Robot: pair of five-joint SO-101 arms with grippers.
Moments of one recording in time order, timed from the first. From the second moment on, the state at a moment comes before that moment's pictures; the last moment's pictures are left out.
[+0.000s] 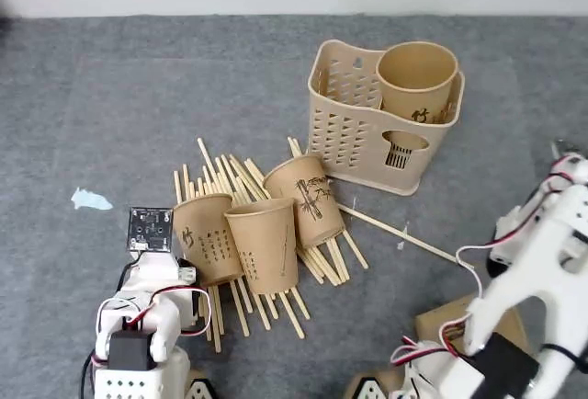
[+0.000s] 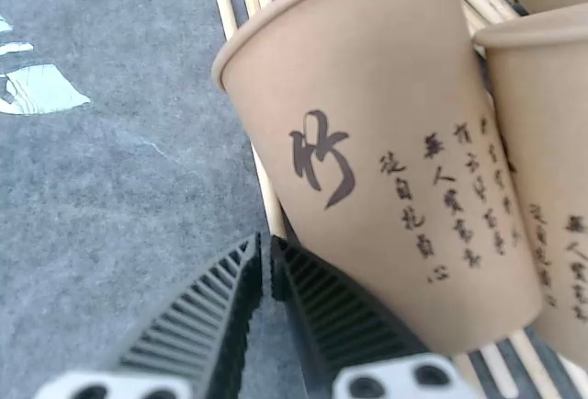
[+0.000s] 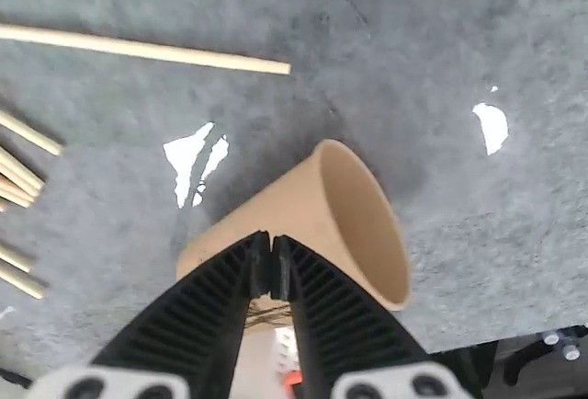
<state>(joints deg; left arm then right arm) -2.8 -103.3 96.9 72.6 9.6 36.5 -13.1 15.2 100.5 17.4</state>
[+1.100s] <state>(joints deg) -2.8 -103.3 96.9 72.6 9.6 44.7 -13.1 20.6 98.0 27.2</state>
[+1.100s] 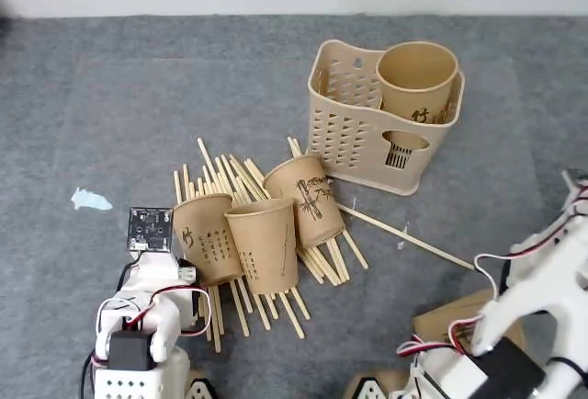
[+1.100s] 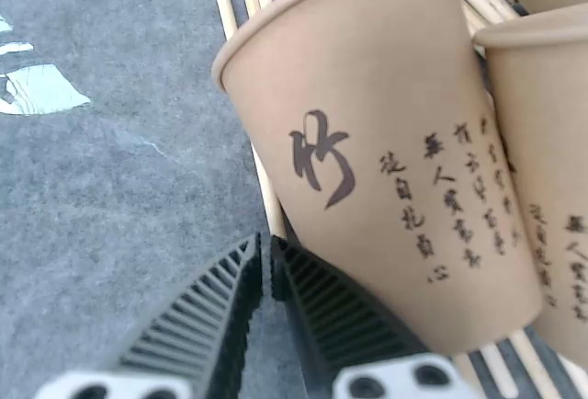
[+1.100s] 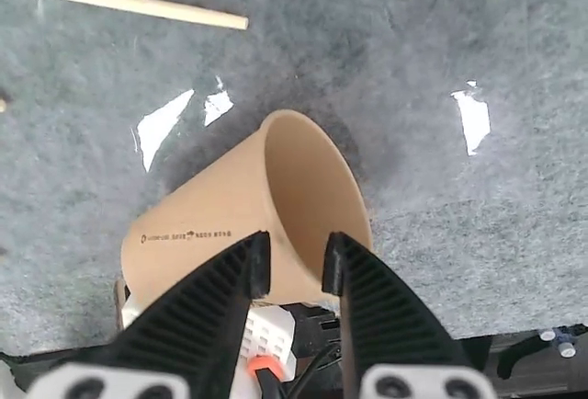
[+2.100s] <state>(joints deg) -2.8 -103.3 96.9 72.6 9.6 41.1 -14.9 12.3 100.3 31.2</state>
